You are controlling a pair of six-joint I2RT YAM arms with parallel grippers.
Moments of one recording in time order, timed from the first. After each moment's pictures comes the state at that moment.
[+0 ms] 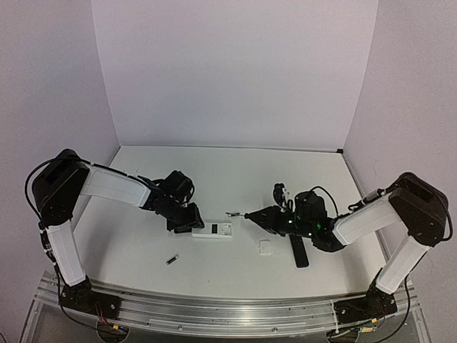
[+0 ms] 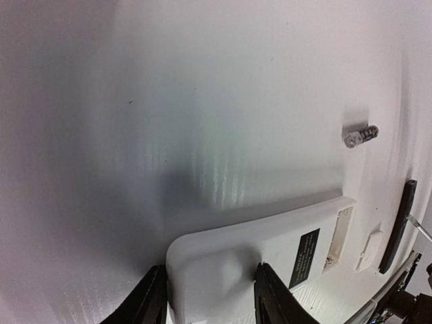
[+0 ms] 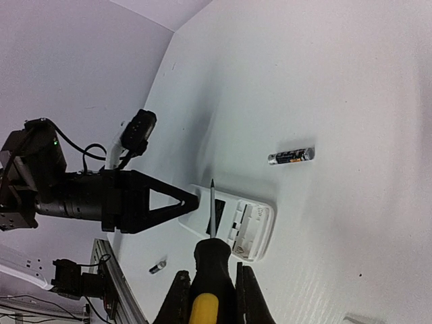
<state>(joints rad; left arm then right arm) -0.76 1.87 1.04 -0.25 0.17 -0.88 0.78 1.67 0.56 0.74 -0.21 0.93</state>
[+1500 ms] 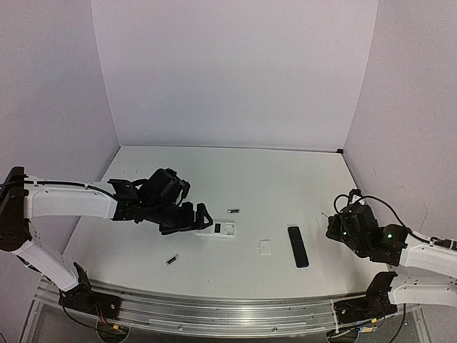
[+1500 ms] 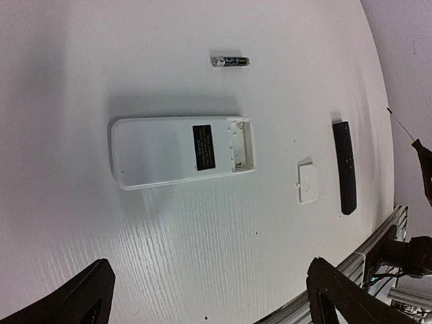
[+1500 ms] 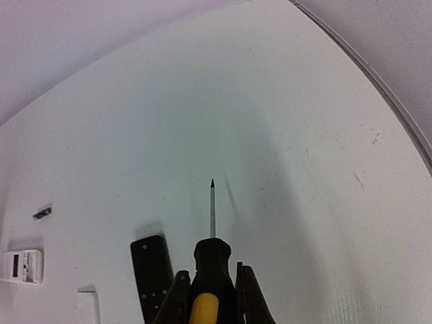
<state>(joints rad) -0.93 1.46 0.92 -0.32 0.03 -0.88 0.75 0.81 0.39 -0.33 0.61 0.82</state>
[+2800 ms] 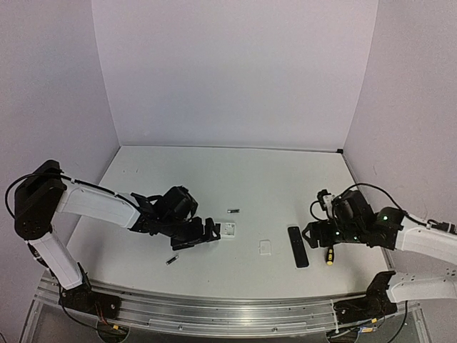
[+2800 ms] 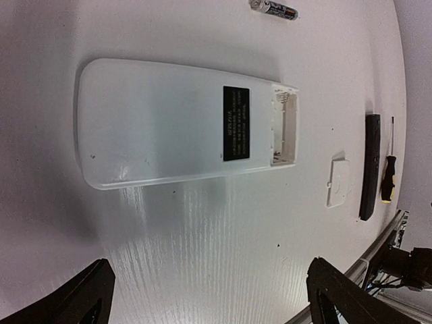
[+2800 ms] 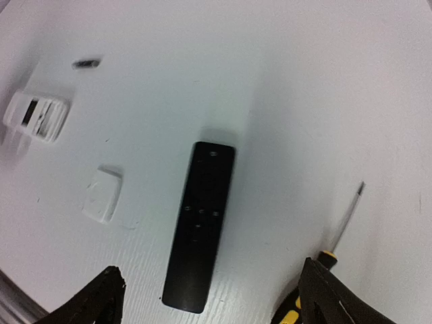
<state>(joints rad) -0.94 1.66 0.86 -0.11 0.13 -0.99 0.74 0.92 0.54 -0.50 0.23 0.48</state>
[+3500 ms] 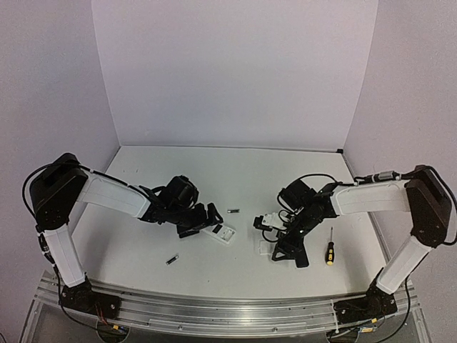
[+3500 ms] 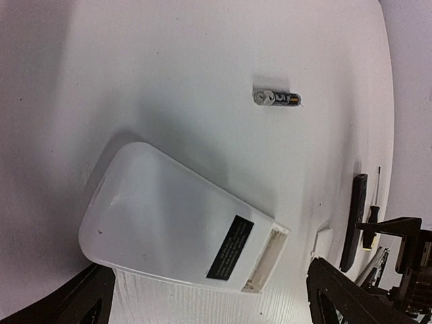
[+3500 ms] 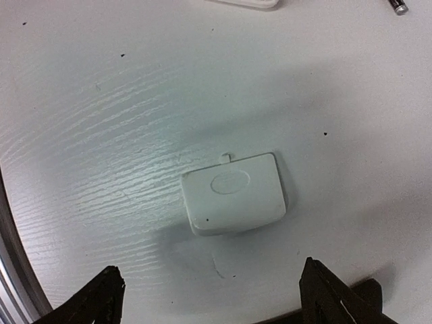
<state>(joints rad) -0.83 1.81 0.95 0.02 0.16 -0.98 0.74 1.64 0.92 -0.55 -0.26 -0.48</state>
